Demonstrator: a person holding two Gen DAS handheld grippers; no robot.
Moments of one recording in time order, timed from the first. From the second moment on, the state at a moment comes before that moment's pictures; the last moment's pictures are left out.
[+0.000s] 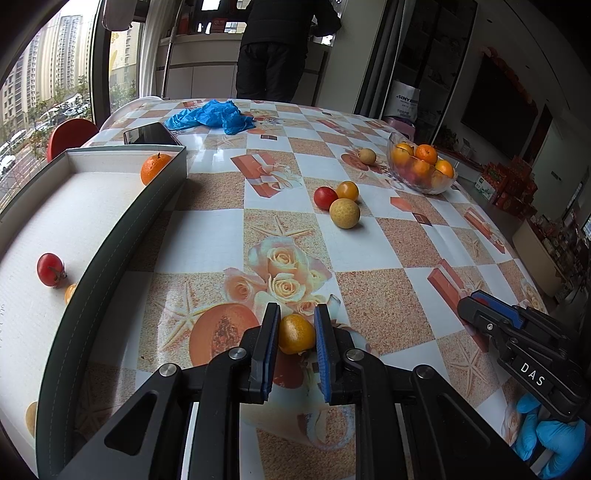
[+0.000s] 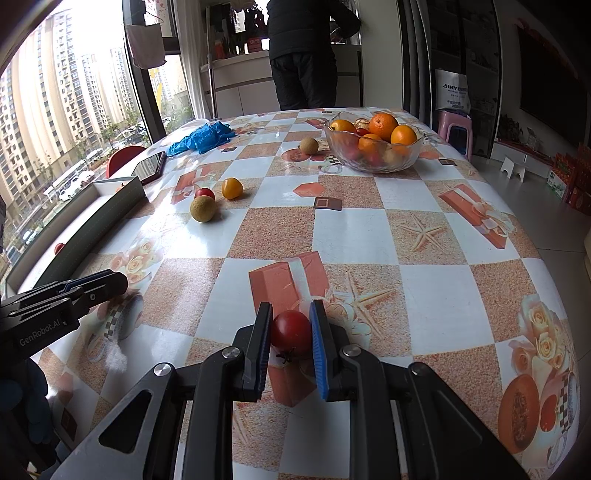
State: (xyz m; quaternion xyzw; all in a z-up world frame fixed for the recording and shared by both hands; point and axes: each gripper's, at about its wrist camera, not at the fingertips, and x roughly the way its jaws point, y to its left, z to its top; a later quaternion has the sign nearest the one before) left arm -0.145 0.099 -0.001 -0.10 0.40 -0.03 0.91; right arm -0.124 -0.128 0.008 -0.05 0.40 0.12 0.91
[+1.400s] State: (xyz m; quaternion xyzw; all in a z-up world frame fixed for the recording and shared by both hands) left arm -0.179 0.191 0.064 -0.13 0.37 -0.01 0.92; right arm -0.107 -0.053 0.059 -0.01 0.45 0.18 0.87
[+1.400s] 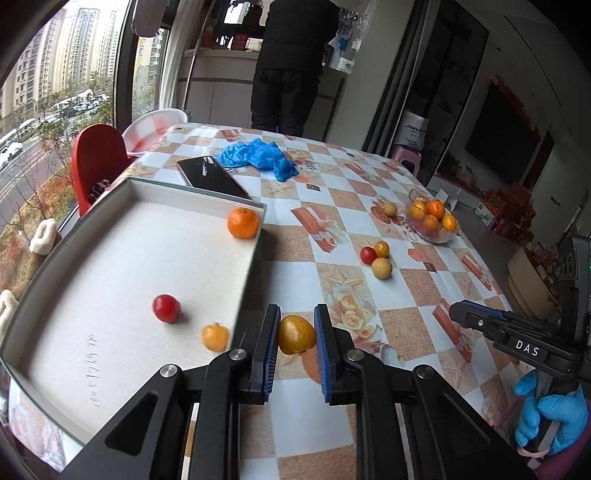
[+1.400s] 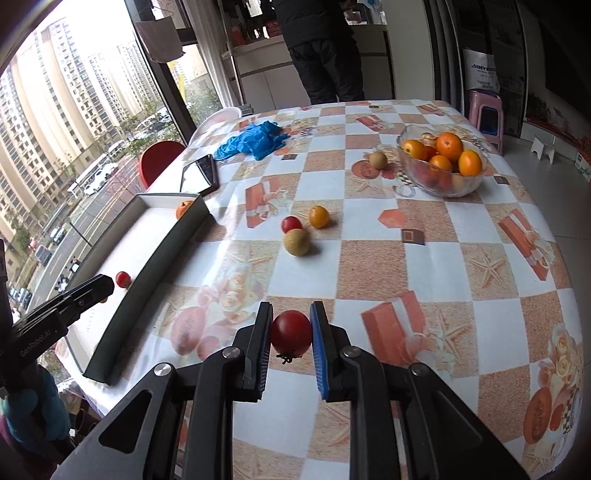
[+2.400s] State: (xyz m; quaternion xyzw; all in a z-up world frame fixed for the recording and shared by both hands) left arm -0.193 0.295 0.023 -0.10 0.41 0.13 0.90; right arm -0.094 0.156 0.035 -0.12 0.48 0.32 0.81
